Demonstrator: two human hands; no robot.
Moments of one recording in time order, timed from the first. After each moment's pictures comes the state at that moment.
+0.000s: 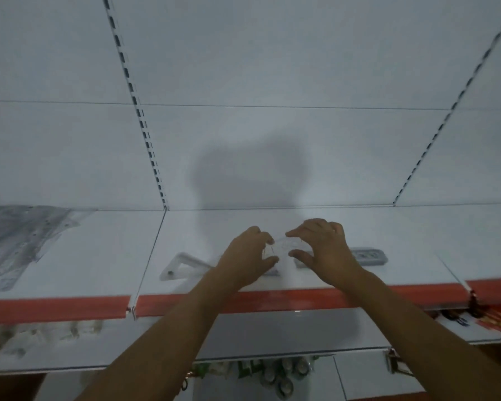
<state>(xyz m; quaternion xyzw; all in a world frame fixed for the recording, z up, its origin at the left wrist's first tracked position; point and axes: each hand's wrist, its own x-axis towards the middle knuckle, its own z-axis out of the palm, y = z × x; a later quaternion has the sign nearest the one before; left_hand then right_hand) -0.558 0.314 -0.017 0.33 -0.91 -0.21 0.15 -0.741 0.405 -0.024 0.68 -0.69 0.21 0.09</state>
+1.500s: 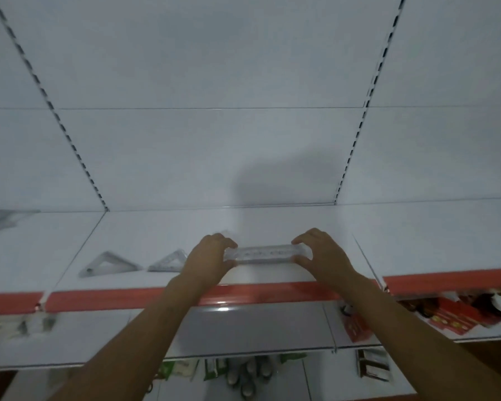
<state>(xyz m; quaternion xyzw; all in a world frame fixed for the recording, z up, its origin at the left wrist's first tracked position) -0.665 0.384 -0.029 0.41 -0.89 -0.17 0.12 -0.907 0.502 -0.041 0.62 -0.75 0.23 -0.05</state>
